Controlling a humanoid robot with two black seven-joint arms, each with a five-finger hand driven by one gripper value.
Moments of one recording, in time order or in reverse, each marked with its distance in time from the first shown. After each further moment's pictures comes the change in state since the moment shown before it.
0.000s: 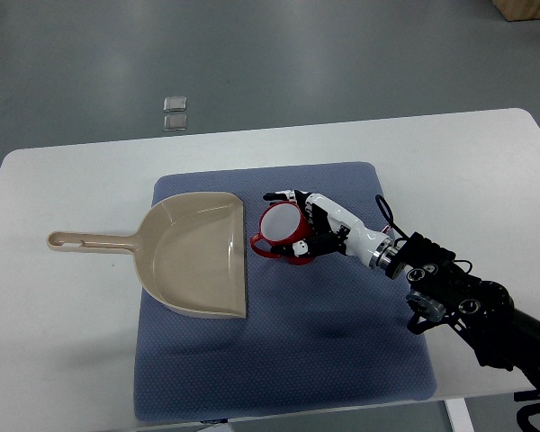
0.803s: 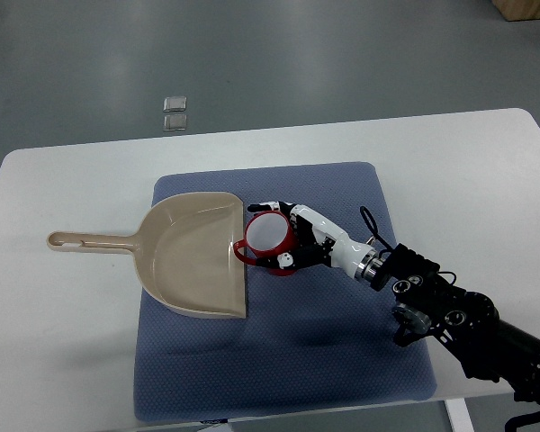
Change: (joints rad) left arm 0.000 0.000 0.000 0.000 0.000 0.000 0.000; right arm -0.029 0.045 -0.006 0.005 -0.006 0.000 0.002
